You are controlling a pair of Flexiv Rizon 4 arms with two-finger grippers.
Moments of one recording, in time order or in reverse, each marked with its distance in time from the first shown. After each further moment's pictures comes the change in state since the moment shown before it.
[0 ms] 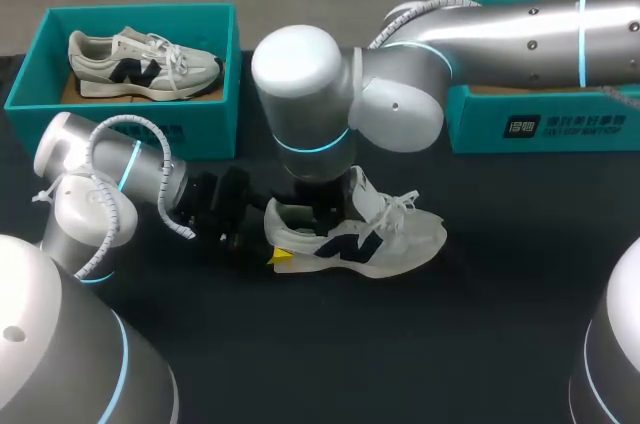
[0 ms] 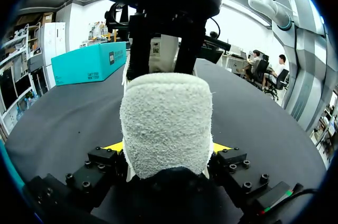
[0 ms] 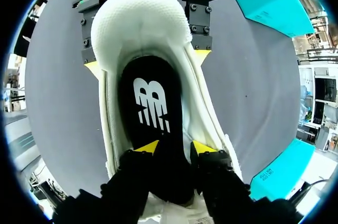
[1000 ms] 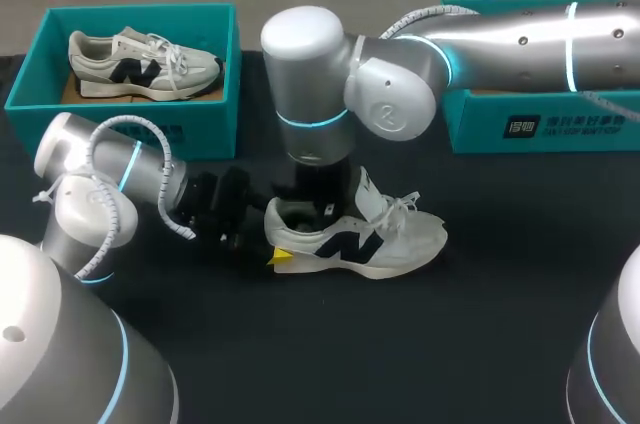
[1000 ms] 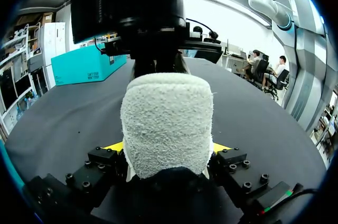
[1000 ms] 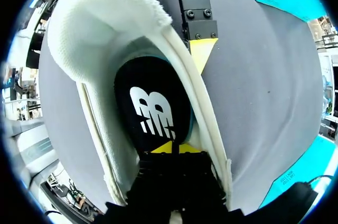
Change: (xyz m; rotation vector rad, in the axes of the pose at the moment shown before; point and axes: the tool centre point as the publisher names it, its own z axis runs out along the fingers) left arm 0.000 0.000 0.001 0.000 0.000 0.000; right arm 0.010 0.001 0.017 0.021 0.207 0.061
